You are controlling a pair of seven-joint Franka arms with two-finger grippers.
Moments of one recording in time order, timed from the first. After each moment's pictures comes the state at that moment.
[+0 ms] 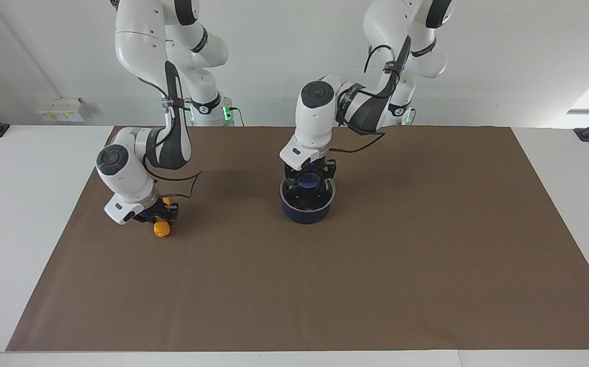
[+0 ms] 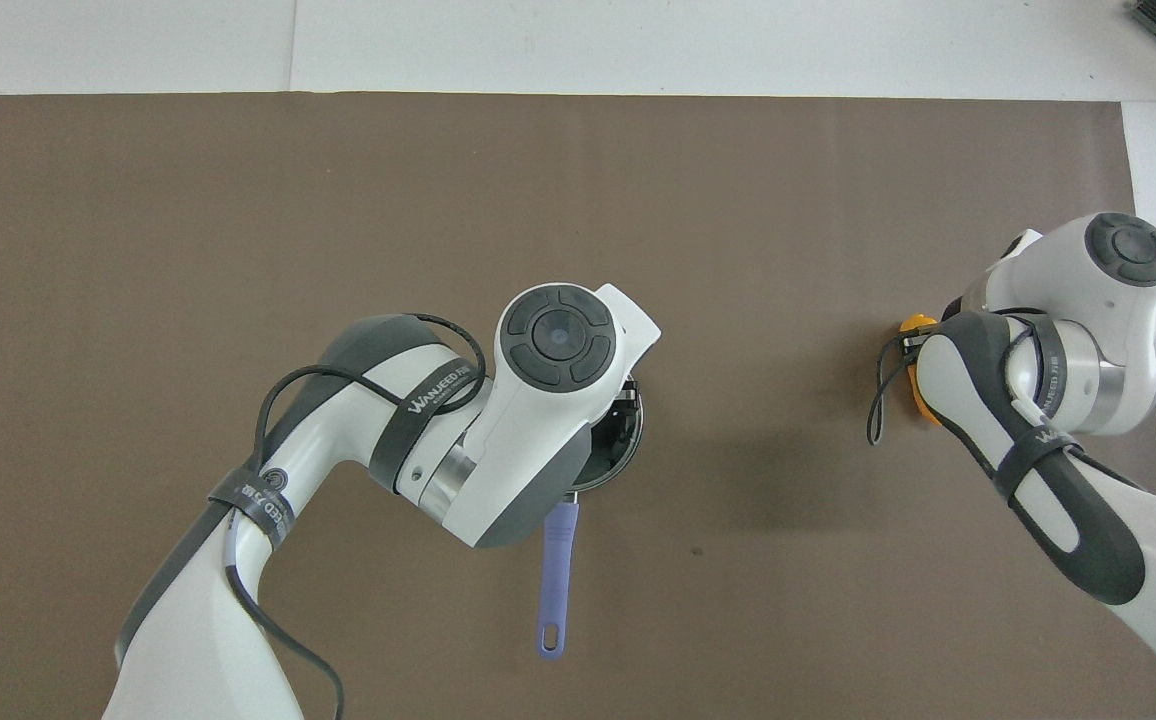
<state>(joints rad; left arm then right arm) -0.69 0.34 -0.04 -1.66 -0.02 1.99 -0.65 0.07 0.35 -0.15 -1.95 0.02 2.22 -0.19</state>
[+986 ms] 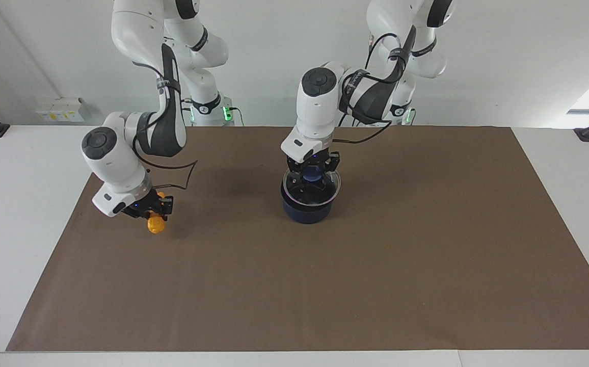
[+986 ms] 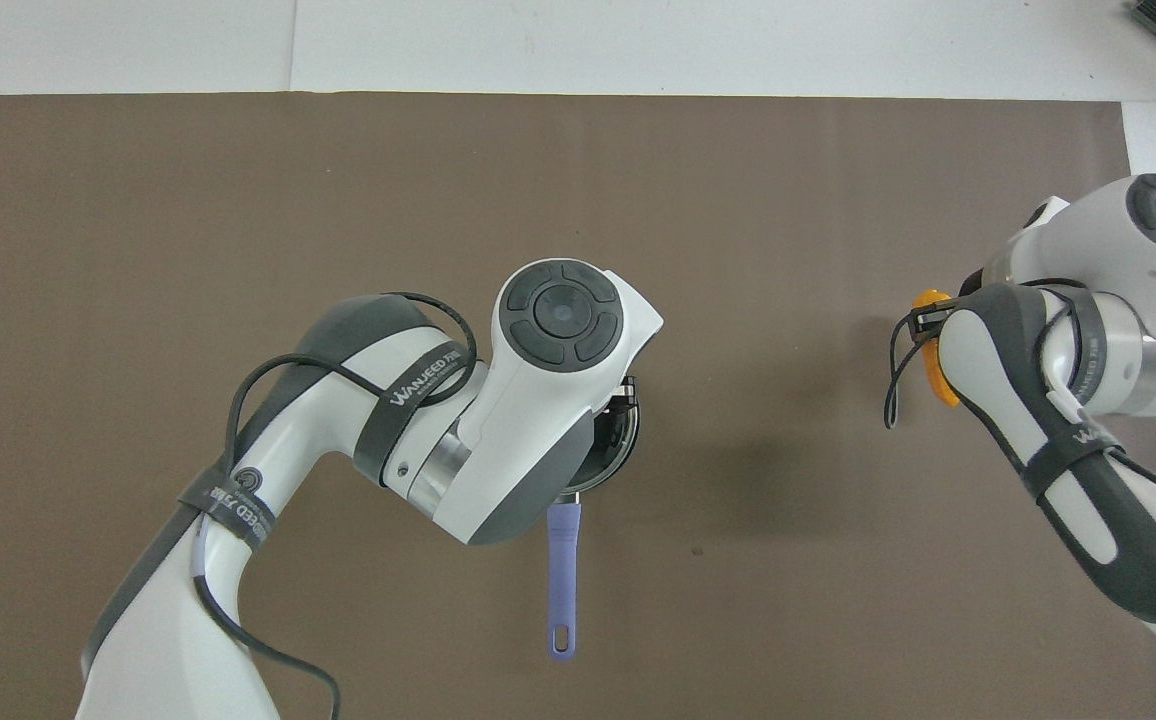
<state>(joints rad) -0.68 0.33 -0.01 -1.53 -0.02 1.82 -0.65 0.08 0.25 -0.14 -1.83 0.02 2.04 -0.19</state>
